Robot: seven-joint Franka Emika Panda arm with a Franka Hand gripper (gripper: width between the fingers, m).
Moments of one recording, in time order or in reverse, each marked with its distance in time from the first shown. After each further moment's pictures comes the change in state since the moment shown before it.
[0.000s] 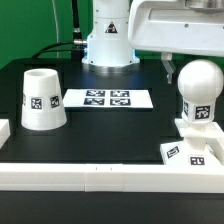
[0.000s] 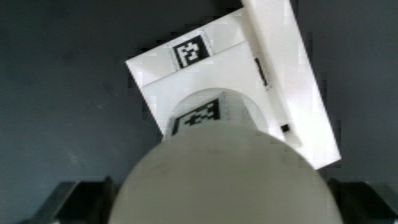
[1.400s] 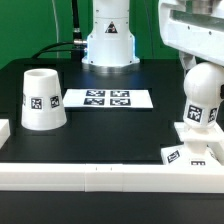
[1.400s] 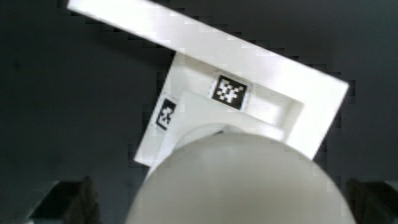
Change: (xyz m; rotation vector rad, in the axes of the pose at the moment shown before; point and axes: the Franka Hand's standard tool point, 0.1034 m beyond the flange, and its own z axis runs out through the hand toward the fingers) arm -0.005 -0.010 0.003 0.063 -0.075 0.622
